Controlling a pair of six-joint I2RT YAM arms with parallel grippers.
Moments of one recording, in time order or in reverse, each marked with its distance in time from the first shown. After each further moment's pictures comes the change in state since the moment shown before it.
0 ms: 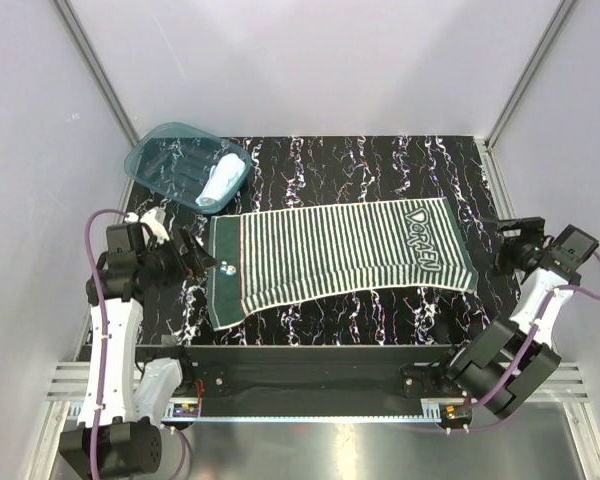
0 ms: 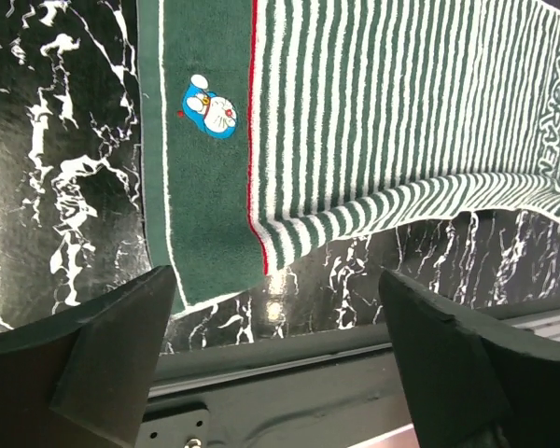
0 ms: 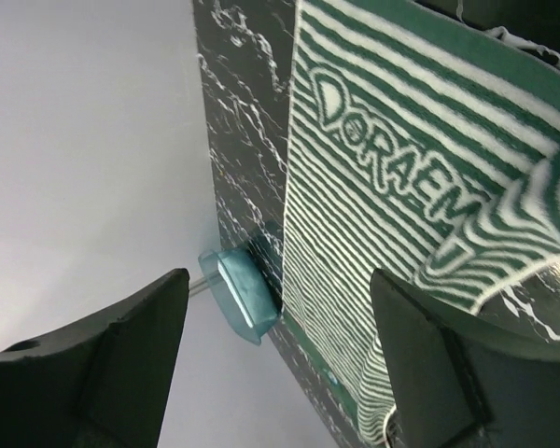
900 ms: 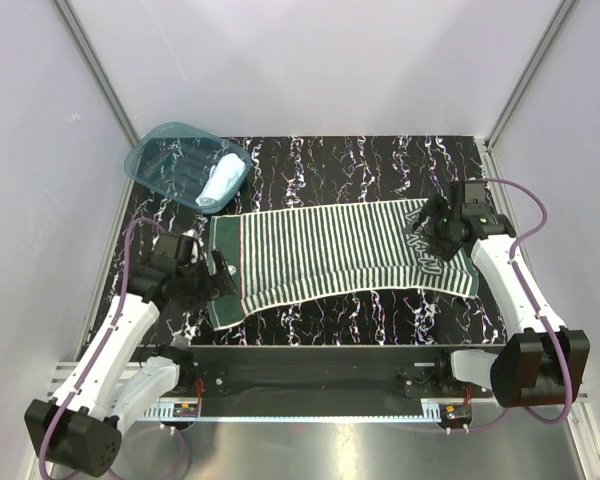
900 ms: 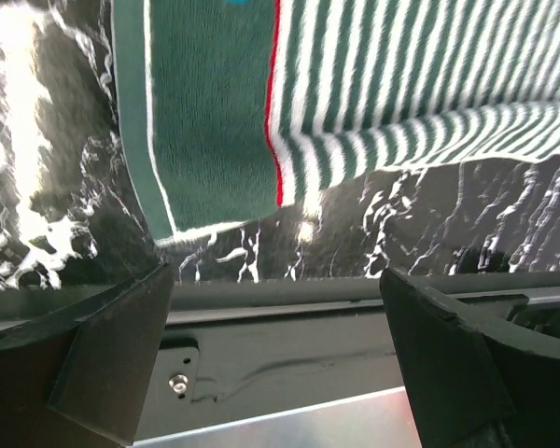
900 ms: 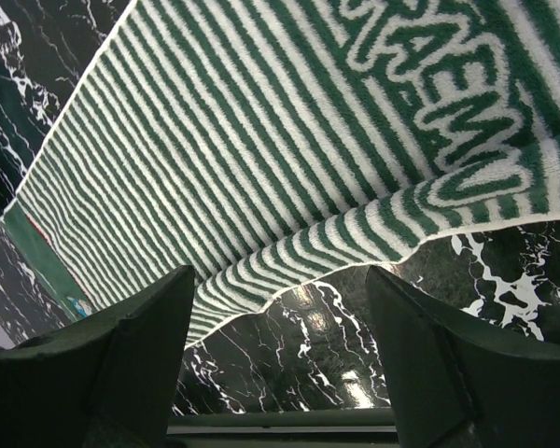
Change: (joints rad) left arm -0.396 0.035 -0.077 -0.078 -0.277 -0.269; right arm 0.798 0.071 0.244 -0.309 0.629 -0.227
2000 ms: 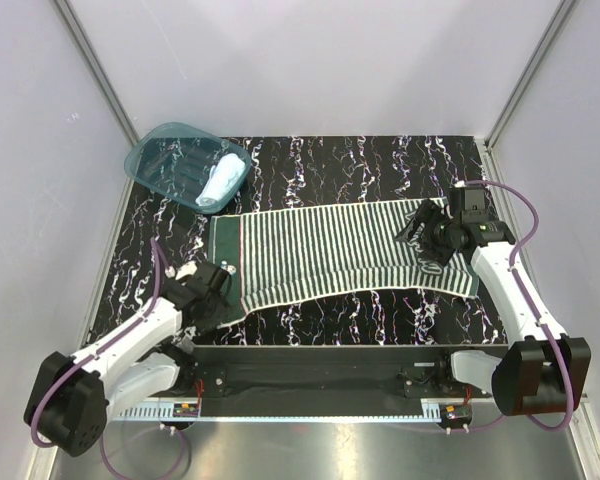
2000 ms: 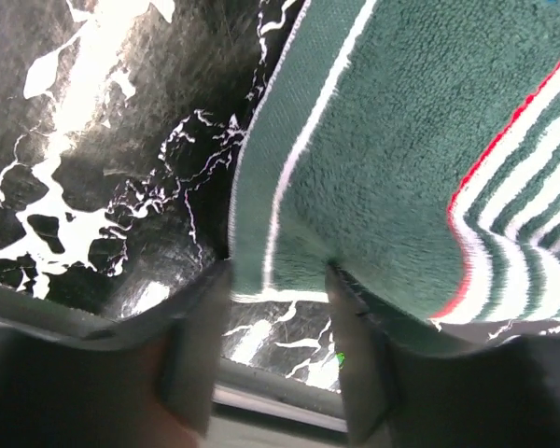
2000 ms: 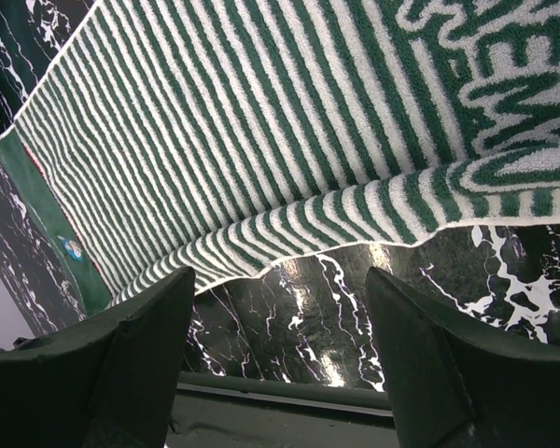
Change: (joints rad) left arm -0.248 0.100 -0.321 0.209 -0.377 -0.504; right arm 0.023 -0.042 -0.047 0.019 -0.127 -0.106
